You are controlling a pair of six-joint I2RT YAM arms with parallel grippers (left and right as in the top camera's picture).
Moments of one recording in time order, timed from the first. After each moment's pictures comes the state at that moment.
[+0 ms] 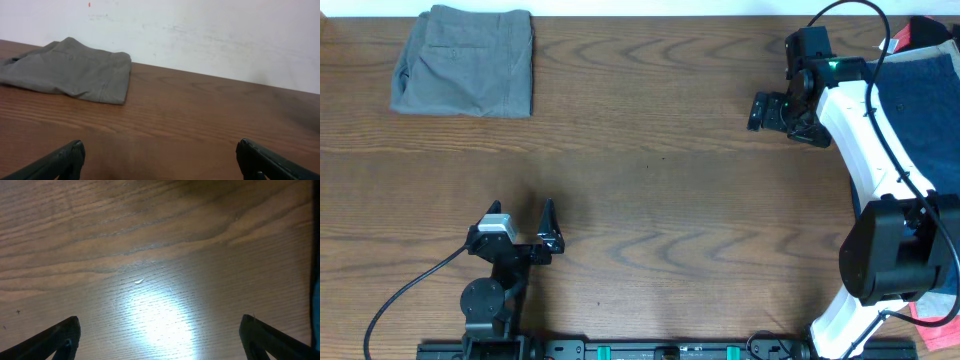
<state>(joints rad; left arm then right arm) -0.02 0.01 0.01 -0.10 0.08 -0.22 0.11 1.91 1.62 -1.07 0.03 0.40</state>
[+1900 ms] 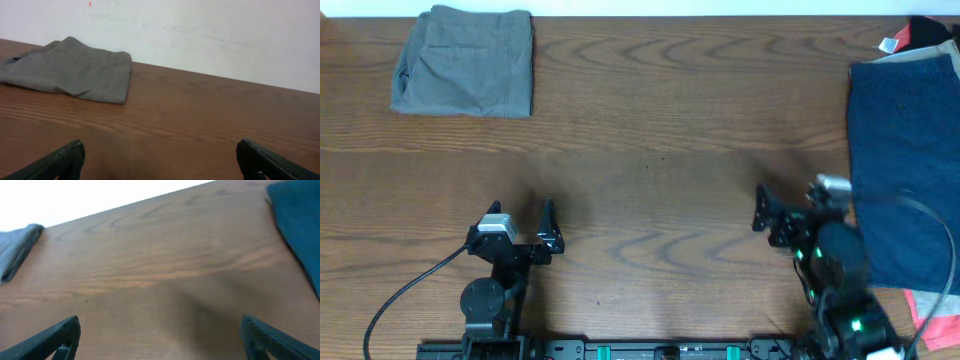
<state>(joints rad) -0.02 0.01 0.02 -0.11 0.07 -0.22 0.27 0.51 0.29 -0.17 0.15 0.40</state>
